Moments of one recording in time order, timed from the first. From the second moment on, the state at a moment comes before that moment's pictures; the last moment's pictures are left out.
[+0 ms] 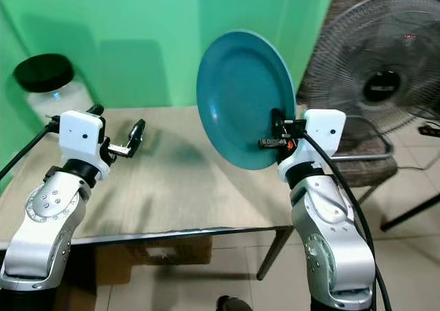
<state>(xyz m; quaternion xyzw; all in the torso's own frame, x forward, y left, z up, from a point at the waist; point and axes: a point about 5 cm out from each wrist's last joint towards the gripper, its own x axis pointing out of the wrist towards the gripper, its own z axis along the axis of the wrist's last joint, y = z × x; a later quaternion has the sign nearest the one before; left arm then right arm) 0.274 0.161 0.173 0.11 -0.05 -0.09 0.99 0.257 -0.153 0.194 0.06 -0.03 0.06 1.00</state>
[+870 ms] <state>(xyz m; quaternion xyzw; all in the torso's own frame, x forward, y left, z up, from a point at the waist) 0.280 0.139 0.175 0.10 -0.05 -0.11 0.99 0.270 -0.156 0.195 0.03 -0.03 0.06 1.00</state>
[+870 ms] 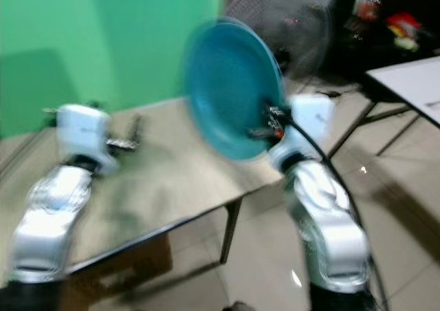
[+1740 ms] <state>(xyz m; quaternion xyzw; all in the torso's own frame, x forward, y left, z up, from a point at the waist) 0.283 0.144 0.180 0.07 -0.07 -0.09 0.99 0.264 -0.169 0.195 0.03 -0.03 0.01 1.00</state>
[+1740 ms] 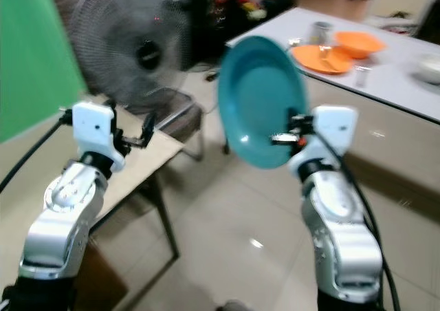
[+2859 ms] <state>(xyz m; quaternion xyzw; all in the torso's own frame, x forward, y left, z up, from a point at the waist) 0.285 0.151 0.176 0.07 -0.06 -0.12 0.99 0.260 -0.165 0.186 0.03 0.00 0.00 1.00</state>
